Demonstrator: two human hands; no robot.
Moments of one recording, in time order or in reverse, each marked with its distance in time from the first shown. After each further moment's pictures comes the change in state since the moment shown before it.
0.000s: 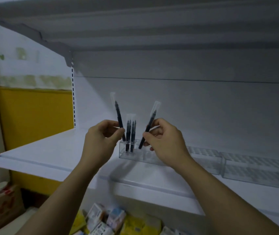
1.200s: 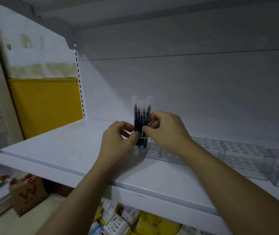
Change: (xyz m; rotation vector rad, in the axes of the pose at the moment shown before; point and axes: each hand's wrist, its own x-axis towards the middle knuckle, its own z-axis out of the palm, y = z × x) left_hand 0.024 -0.069 0.038 0.233 -0.031 -0.016; right_hand 0.058 0.046 0.046 -0.296 -0.147 -0.048
